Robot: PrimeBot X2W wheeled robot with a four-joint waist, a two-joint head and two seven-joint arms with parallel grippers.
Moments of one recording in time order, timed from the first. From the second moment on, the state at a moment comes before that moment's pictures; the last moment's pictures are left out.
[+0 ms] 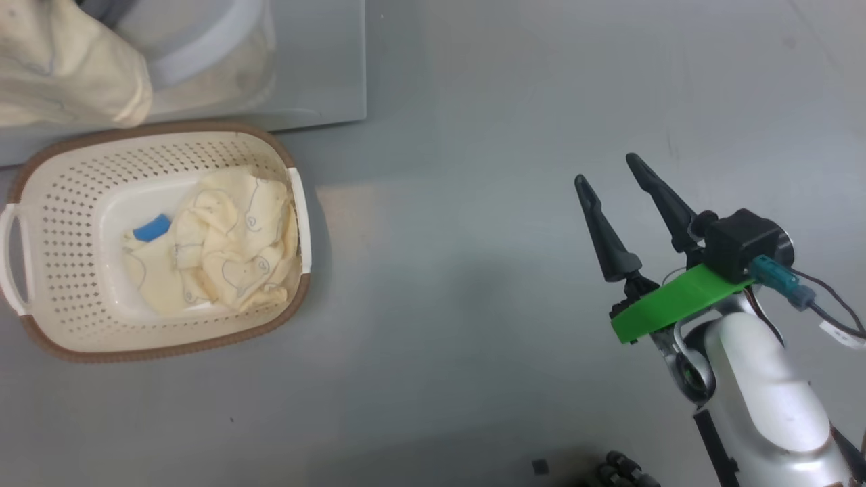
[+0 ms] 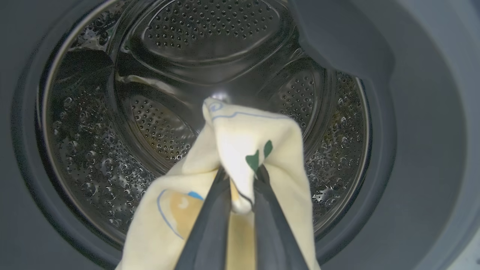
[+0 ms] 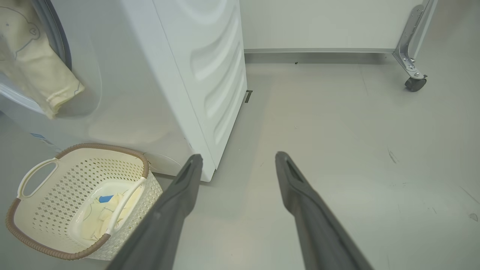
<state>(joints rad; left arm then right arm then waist) -0.94 0.48 -0.01 0.44 -0.40 -0.12 -0.18 -0.35 -0.05 0.18 0.25 0.12 0.13 -0.25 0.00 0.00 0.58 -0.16</state>
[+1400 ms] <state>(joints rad) -1.77 0.67 -0.55 1.09 -0.49 -0.13 -0.23 -0.46 -0.05 0.27 0.20 0.26 0.13 -0.25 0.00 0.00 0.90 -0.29</state>
